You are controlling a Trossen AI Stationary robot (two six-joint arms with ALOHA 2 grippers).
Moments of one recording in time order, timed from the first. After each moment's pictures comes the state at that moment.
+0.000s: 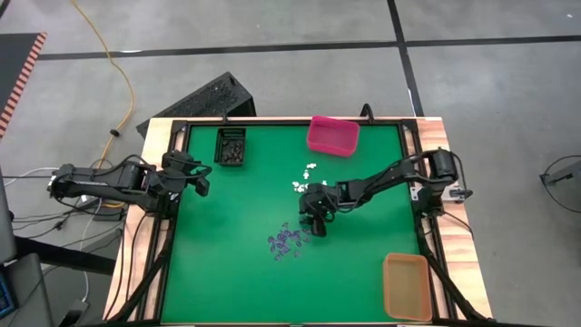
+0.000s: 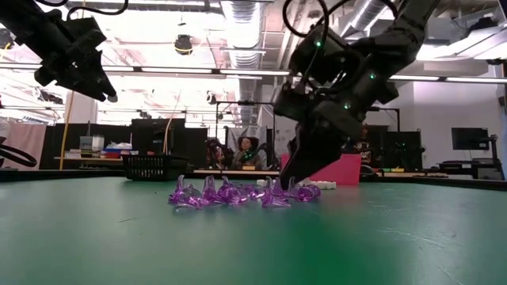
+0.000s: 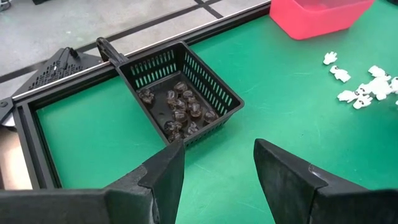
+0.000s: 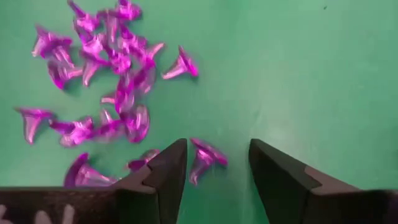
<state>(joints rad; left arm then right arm) -0.07 0.49 0.55 -0.82 -0.75 -0.70 0.01 1.80 0.85 0.17 -0.13 0.06</state>
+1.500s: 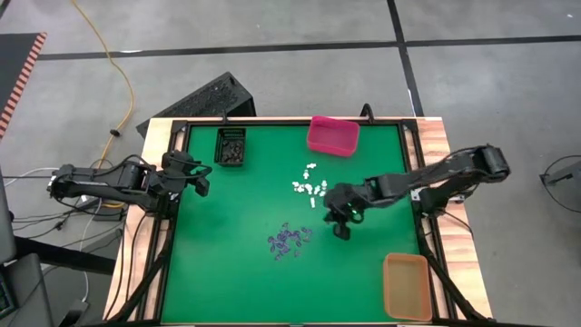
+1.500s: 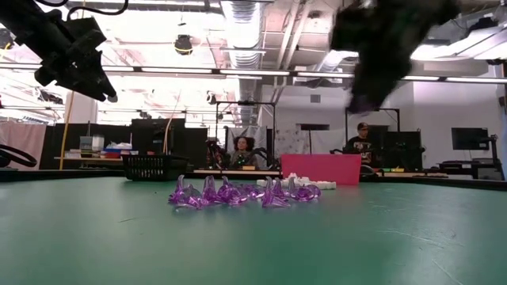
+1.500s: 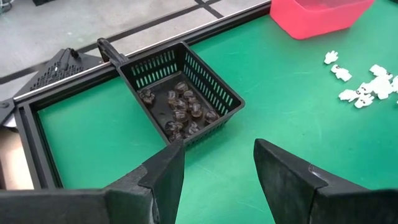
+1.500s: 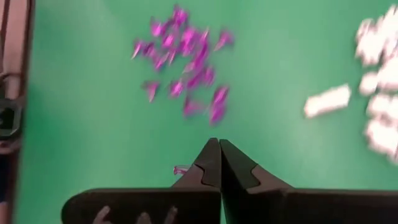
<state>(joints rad) -0.07 0.49 0.55 -0.82 -0.75 -0.69 0.16 1.32 0.85 -0.38 -0.05 0.43</state>
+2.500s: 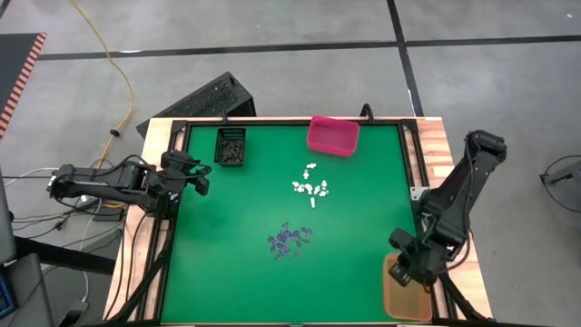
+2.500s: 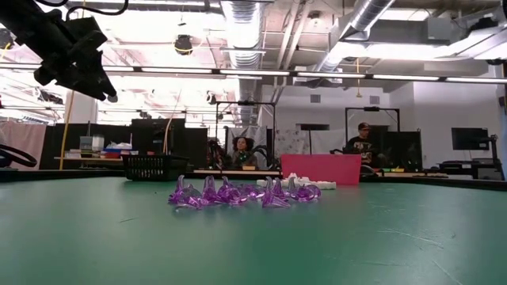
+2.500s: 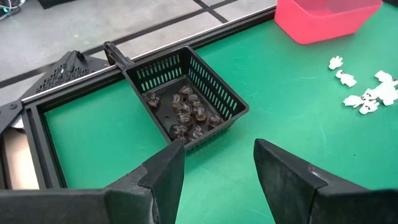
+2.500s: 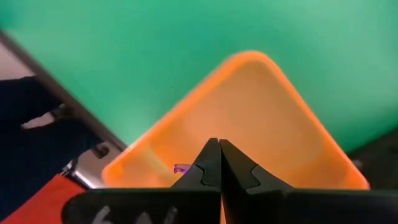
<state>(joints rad) -0.07 0.49 0.55 -0.82 -0.77 -0.70 1.04 1.16 0.85 -0.90 0.06 1.87</state>
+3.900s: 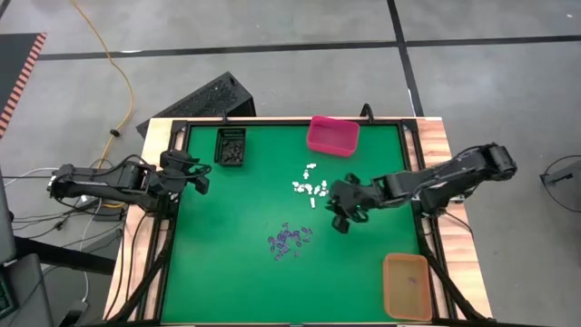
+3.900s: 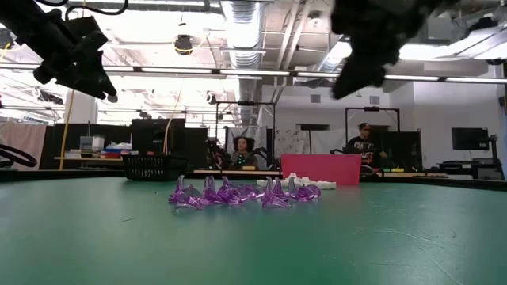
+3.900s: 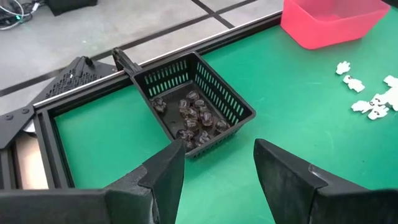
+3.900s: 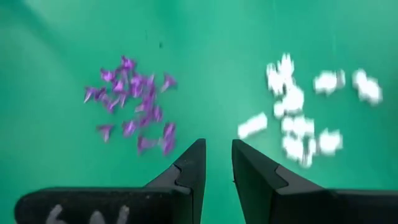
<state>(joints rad) -0.07 0.49 0.55 -0.82 -0.81 -0.69 0.19 1.28 0.90 -0.41 0.24 0.43</state>
